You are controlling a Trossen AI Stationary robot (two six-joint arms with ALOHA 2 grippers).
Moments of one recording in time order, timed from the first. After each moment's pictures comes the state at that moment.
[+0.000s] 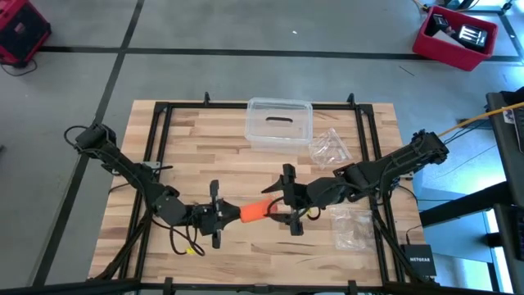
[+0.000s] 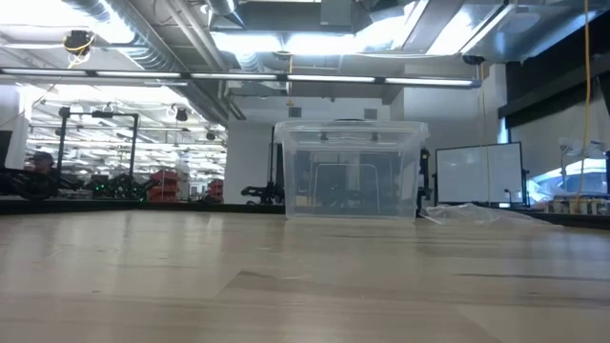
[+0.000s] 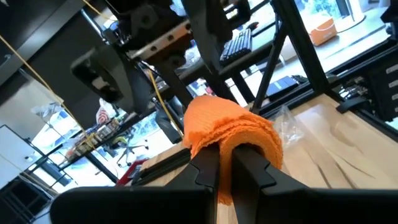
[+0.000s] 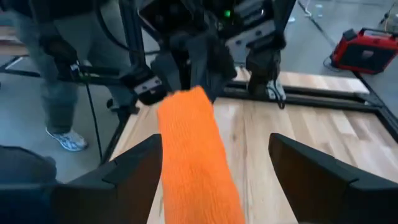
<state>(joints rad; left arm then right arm) -0.67 1.38 0.88 0.50 -0.76 0.55 0.43 1.52 1.44 -0.30 0.30 0.09</state>
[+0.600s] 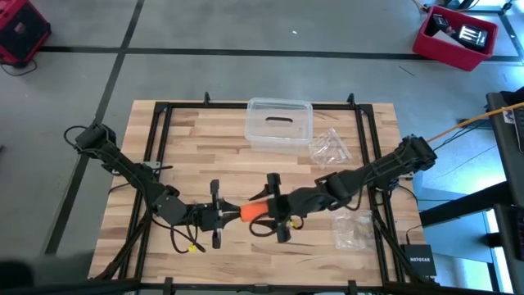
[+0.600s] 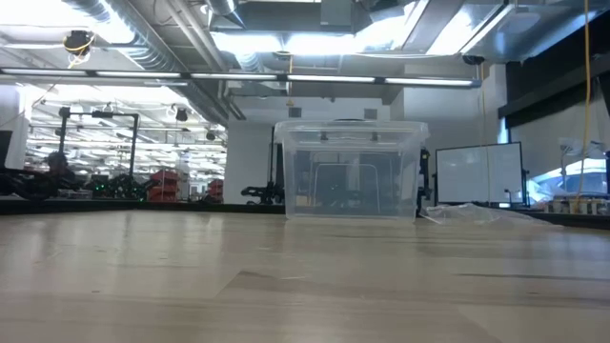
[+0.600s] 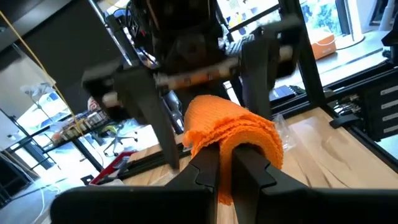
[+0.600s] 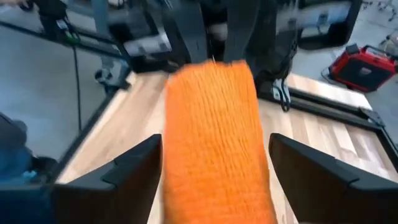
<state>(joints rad) -0.66 1.38 0.88 0.50 -0.76 0.43 0.42 1.66 1.46 -0.24 0.28 -0.08</state>
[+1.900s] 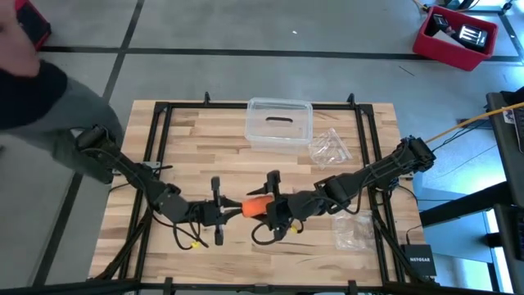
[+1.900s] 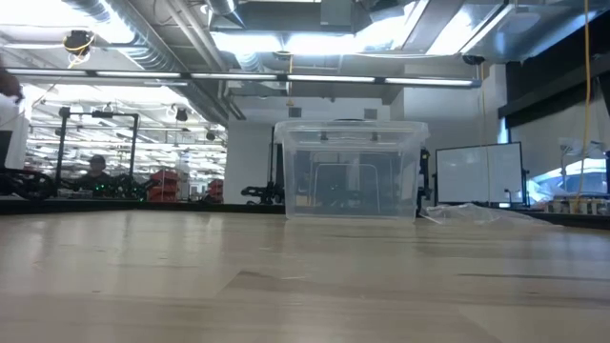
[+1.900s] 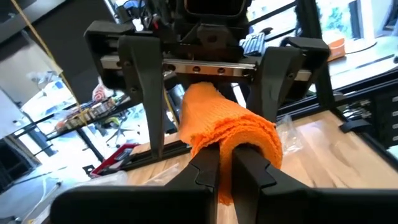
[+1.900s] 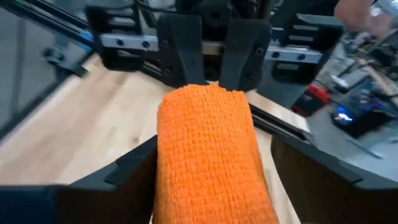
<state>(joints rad) -0.64 1.38 0.88 0.50 -0.77 0.38 0.43 1.67 1.46 -0.18 0.46 -0.31</state>
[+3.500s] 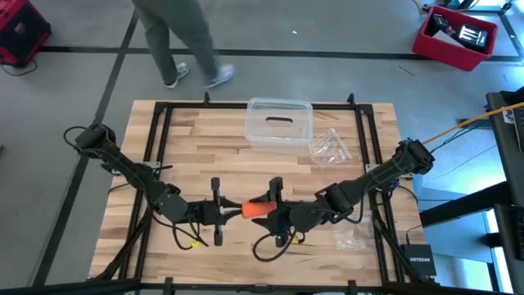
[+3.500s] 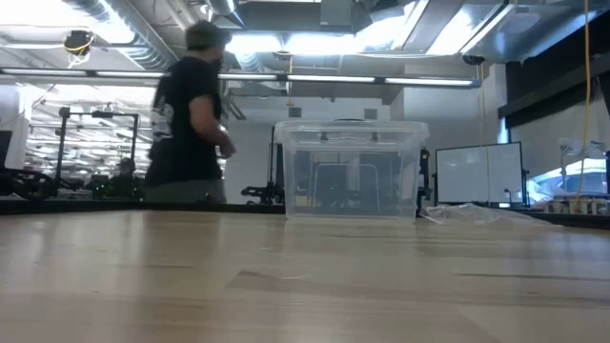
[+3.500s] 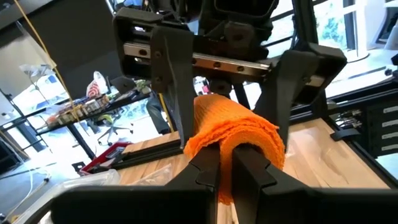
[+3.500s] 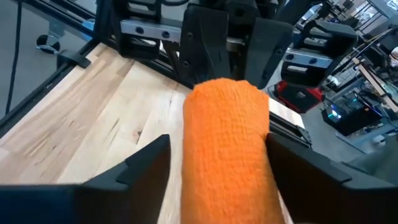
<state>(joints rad) -0.63 1.38 0.88 0.52 -0.76 0.33 0.50 1.70 1.50 -0.24 0.53 -0.30</state>
